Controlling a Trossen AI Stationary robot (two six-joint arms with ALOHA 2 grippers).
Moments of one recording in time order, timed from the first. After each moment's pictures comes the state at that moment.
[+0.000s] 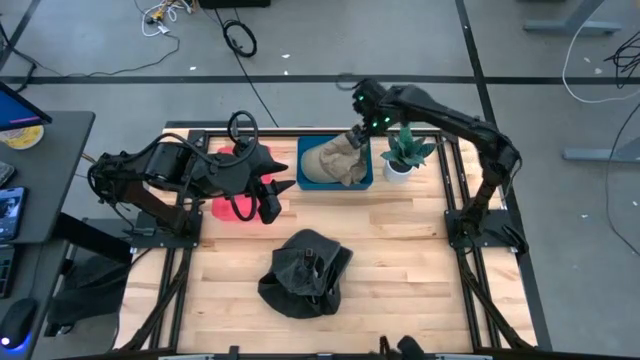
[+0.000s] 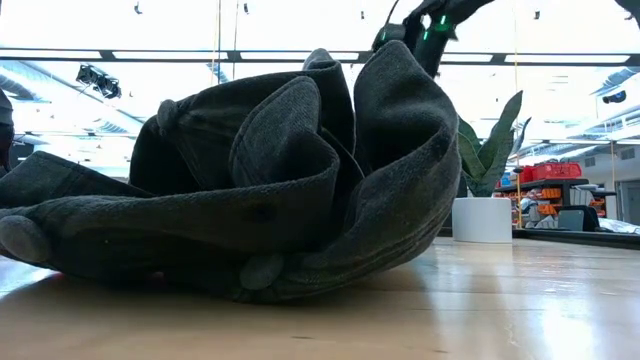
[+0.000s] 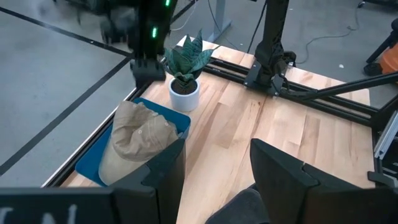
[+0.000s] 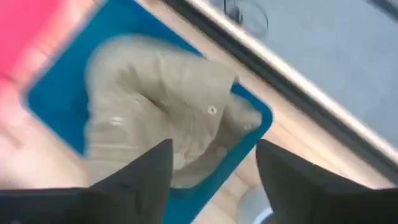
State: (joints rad) left arm -0.23 1.49 1.99 -1.10 -0.57 -0.43; right arm -0.58 1.75 1.70 -1.07 0.05 0.27
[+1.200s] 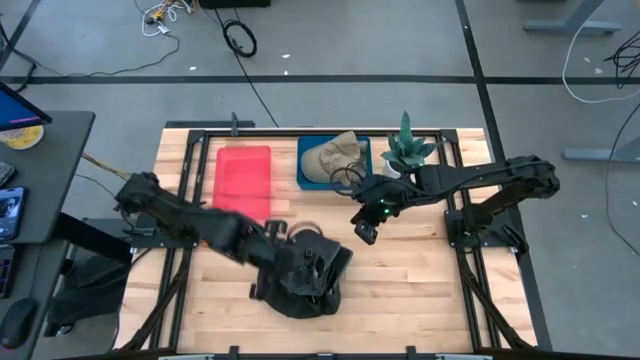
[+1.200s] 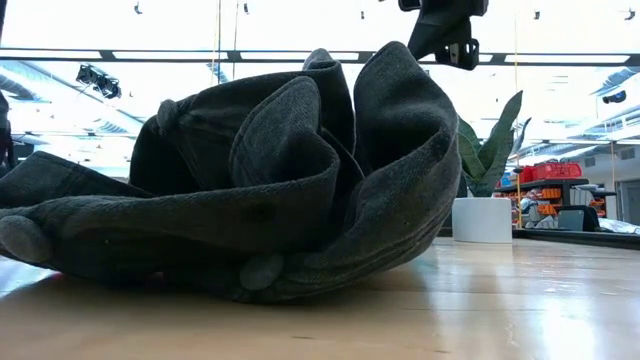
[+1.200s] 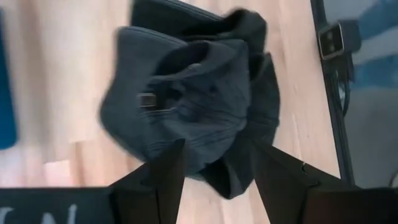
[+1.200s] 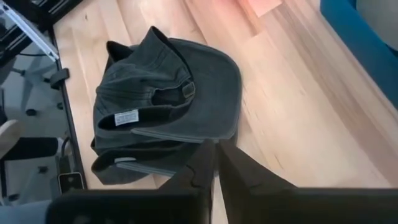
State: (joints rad) left arm -0.45 1.69 1.72 -1.17 -0.12 -0.27; right arm 0.09 1.43 1.29 -0.77 -0.04 0.60
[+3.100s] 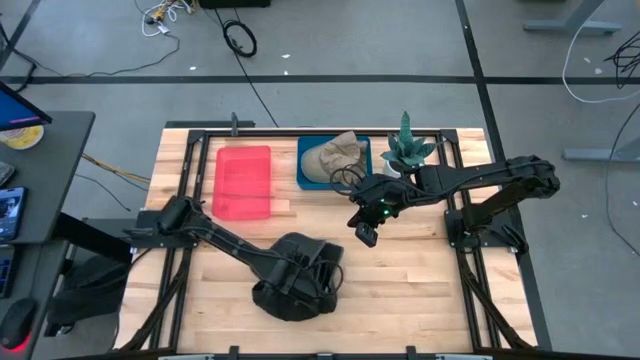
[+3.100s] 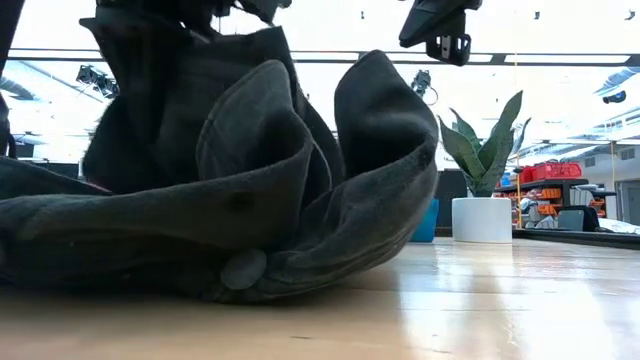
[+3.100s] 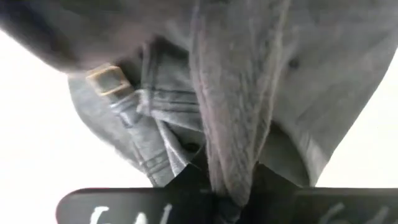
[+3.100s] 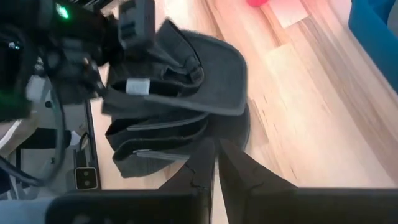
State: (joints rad) left arm -0.47 2.03 1.72 -1.35 -0.12 -0.11; right arm 0.10 1.43 1.29 -0.71 -0.09 0.55
